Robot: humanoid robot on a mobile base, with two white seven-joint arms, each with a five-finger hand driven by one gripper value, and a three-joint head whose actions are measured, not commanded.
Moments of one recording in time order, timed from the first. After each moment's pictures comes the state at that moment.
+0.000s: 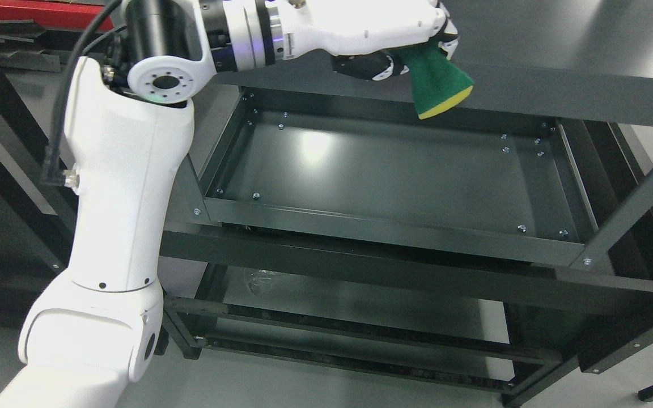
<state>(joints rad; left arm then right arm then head) -1.22 0.01 -0.15 -1.41 -0.63 -0.79 -0.95 -0.07 0.00 -0.21 0.00 -0.11 0.08 -0.07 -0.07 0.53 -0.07</state>
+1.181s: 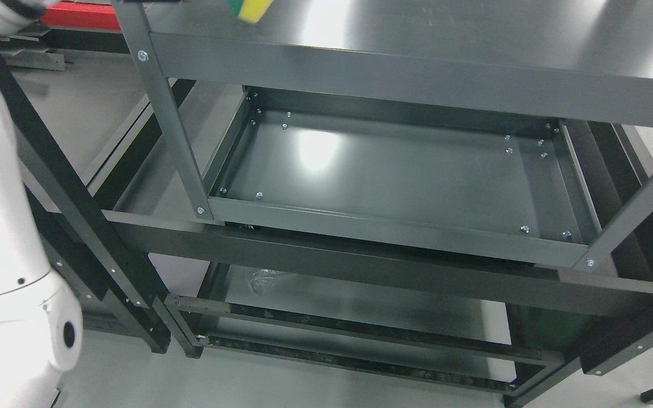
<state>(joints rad) -1.23 0.19 0.11 -1.43 -0.35 -0.79 -0.89 -0.07 0.00 -0.21 0.00 -0.11 0.08 -0.07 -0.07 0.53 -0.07</state>
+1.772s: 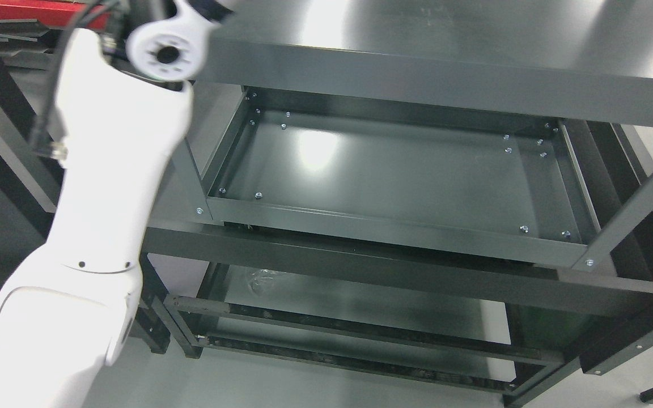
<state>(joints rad) -1.31 0.06 -0.41 -1.33 -0.59 -0.63 -0.20 -0.08 0.00 -0.21 0.00 -0.11 0.08 -0.07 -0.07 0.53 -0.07</state>
